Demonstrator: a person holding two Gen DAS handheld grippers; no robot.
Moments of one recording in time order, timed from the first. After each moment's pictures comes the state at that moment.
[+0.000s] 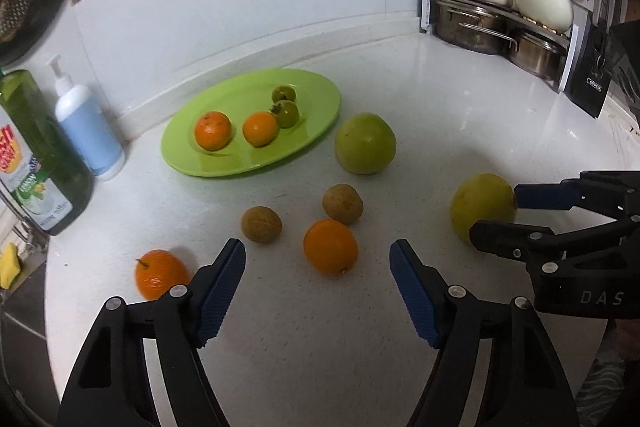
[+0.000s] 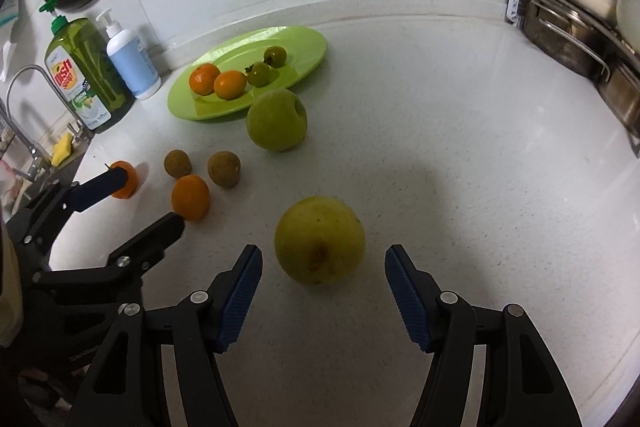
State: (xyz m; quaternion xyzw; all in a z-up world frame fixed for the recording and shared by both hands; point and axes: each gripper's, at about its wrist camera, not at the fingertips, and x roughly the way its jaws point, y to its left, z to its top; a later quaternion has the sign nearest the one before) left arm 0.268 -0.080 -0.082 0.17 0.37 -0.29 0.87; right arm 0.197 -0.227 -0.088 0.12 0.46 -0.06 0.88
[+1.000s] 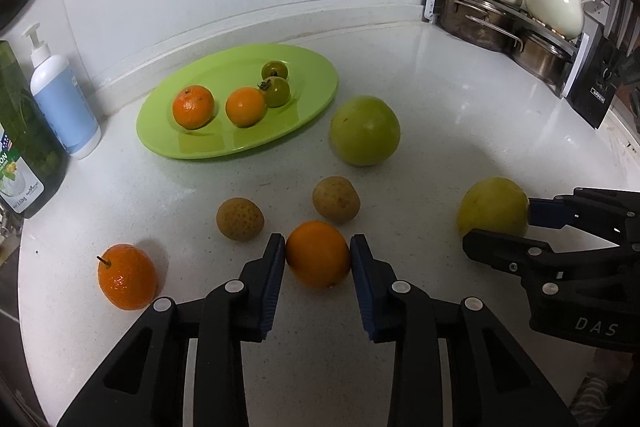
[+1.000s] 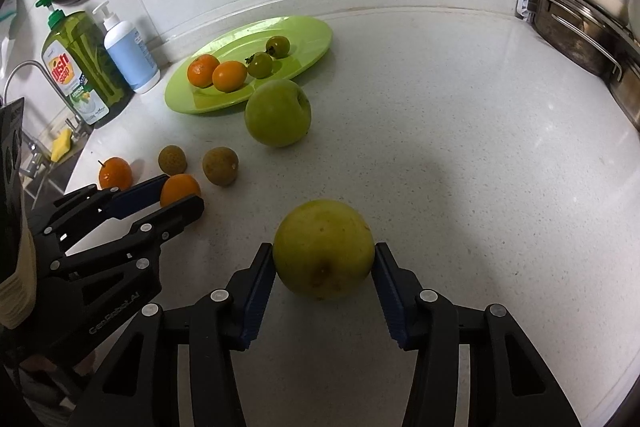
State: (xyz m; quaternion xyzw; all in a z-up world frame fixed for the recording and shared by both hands) left arm 0.284 -0.086 -0.097 0.15 0.41 -0.30 0.85; right arm 0.207 -0.225 -0.098 0.12 0.47 -0.05 0.87
